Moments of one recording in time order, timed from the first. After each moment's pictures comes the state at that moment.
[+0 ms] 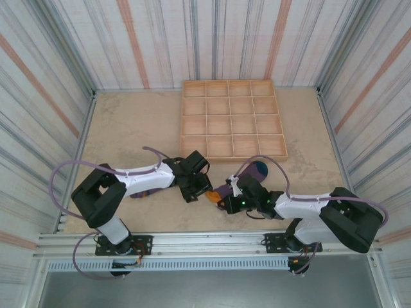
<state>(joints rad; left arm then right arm) -0.88 1.63 0.92 -0.49 0.24 -1.28 0.88 1.26 0.27 0.23 -0.30 0.69</state>
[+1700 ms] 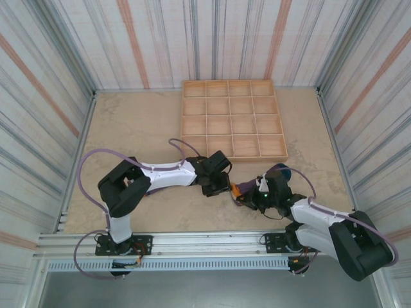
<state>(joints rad) -0.99 1.85 1.15 -0.41 0.20 -1.13 0.45 1.07 0.14 0.08 -0.57 1.09</state>
